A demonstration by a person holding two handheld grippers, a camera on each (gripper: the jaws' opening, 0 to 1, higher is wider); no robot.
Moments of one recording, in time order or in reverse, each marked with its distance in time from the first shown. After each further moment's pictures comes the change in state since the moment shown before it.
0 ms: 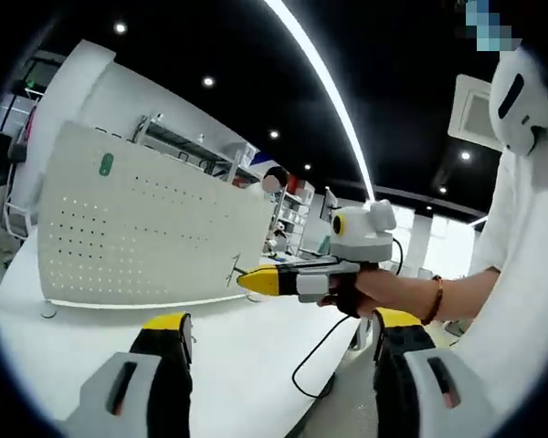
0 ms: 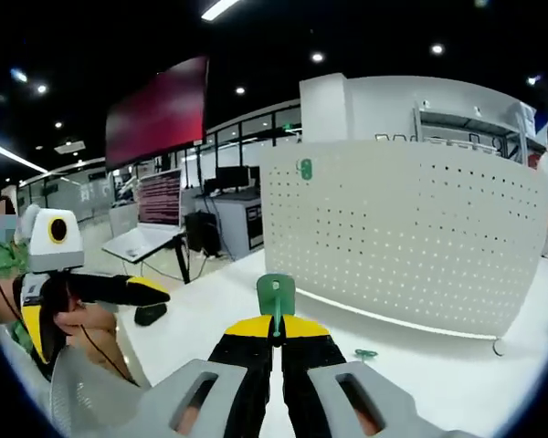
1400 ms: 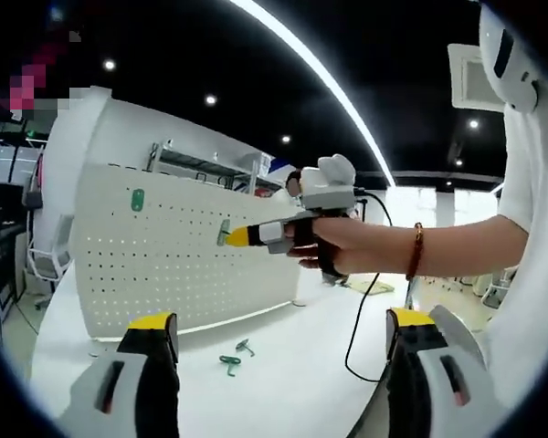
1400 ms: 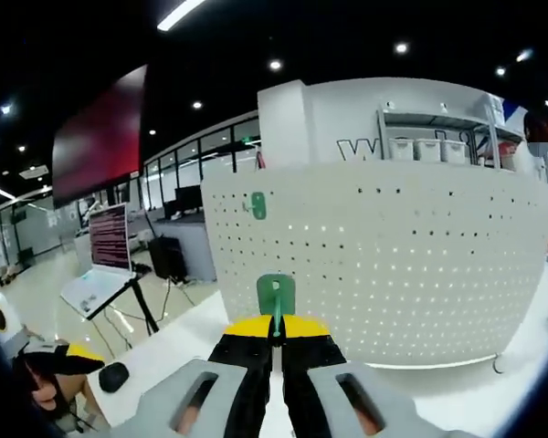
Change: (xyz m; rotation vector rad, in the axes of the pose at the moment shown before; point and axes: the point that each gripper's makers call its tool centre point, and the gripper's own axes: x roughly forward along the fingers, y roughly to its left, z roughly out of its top) left arm -0.016 0.058 0.015 0.143 -0.005 0.133; right arm 0.094 -0.045 0.078 0.073 -0.063 -0.164
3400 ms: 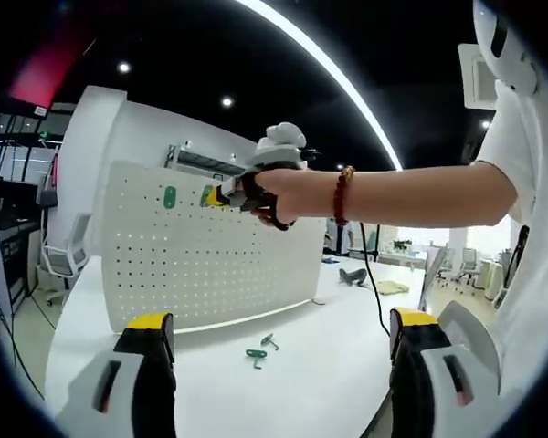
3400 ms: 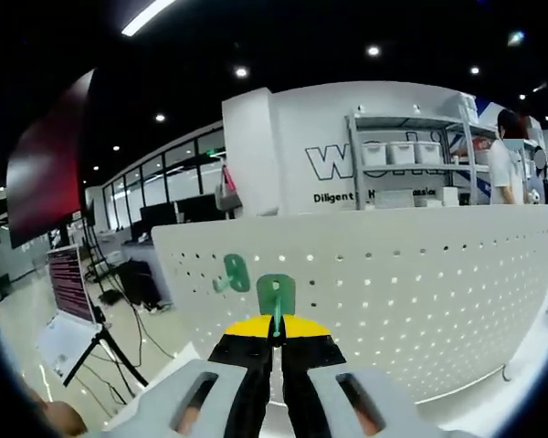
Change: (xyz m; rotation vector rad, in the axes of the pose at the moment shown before) left arm -0.023 0.036 -0.004 -0.014 -0.024 0.062; right arm 0.102 -0.002 0.067 0.074 -0.033 -0.164
